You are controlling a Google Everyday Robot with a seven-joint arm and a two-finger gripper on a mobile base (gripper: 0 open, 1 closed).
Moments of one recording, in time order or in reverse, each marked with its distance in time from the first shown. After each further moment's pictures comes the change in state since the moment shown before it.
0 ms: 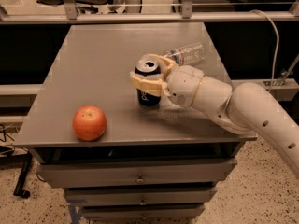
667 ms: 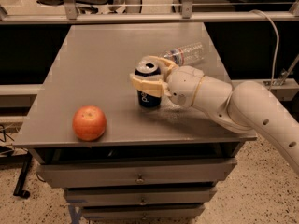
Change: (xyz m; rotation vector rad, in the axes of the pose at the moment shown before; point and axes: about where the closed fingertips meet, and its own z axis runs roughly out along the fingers) arm 0.004 -0.001 -0.001 -0.001 0.030 0.030
